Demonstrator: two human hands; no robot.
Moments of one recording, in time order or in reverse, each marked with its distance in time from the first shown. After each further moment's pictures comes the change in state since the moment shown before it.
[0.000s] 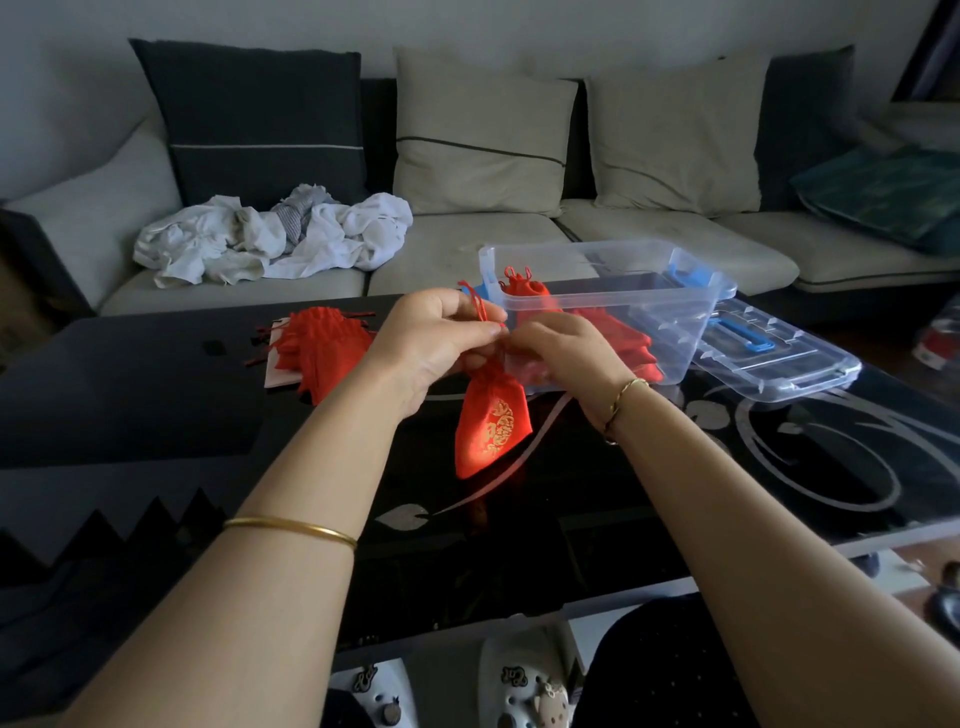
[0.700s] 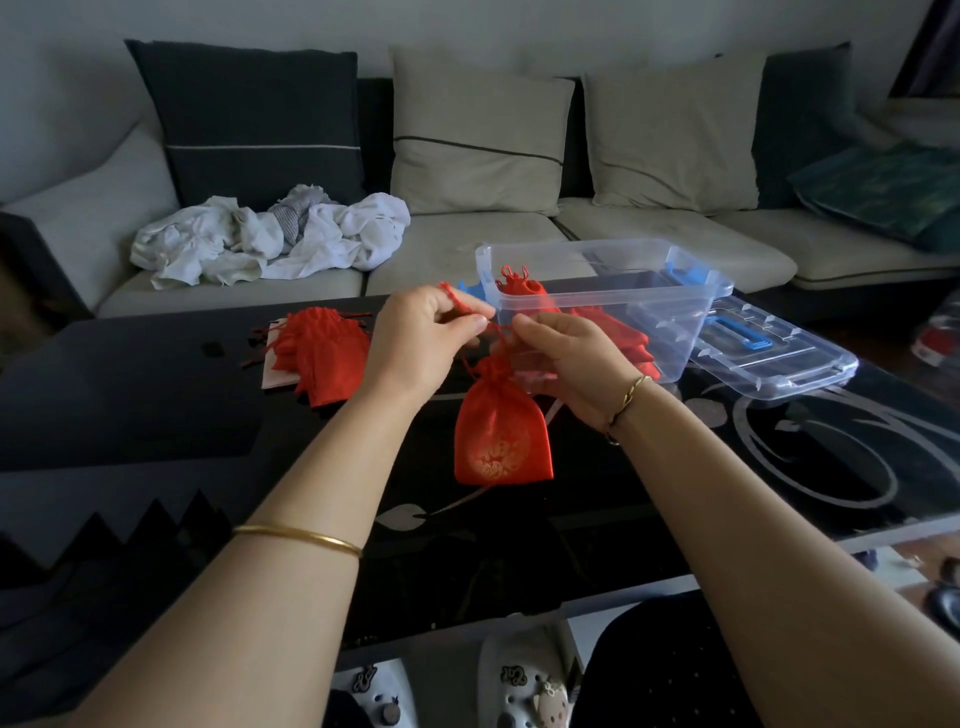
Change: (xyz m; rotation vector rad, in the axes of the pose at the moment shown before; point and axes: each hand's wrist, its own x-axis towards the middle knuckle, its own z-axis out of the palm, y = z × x) left_hand 0.005 -0.012 -0.001 0.326 0.205 0.299; right_hand 0.000 0.008 -0.004 0.301 -0.114 0.058
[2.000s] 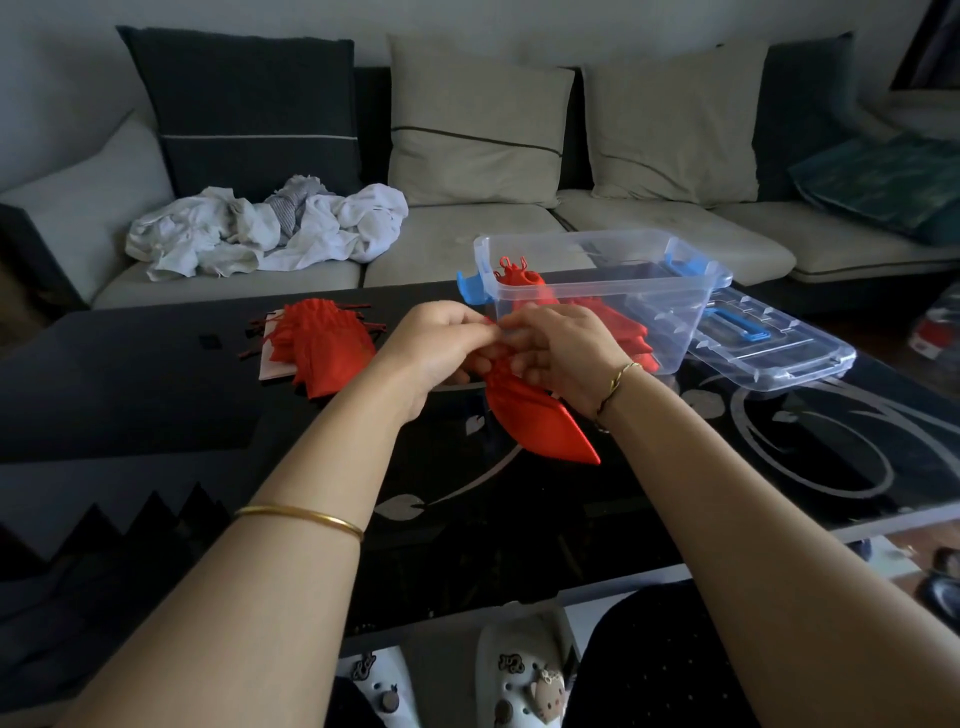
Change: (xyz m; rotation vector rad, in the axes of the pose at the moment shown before) left_hand -0.002 0.001 0.007 -0.148 -0.248 -0.380; right_hand 0.001 -0.005 0.006 -0.004 0.124 0.121
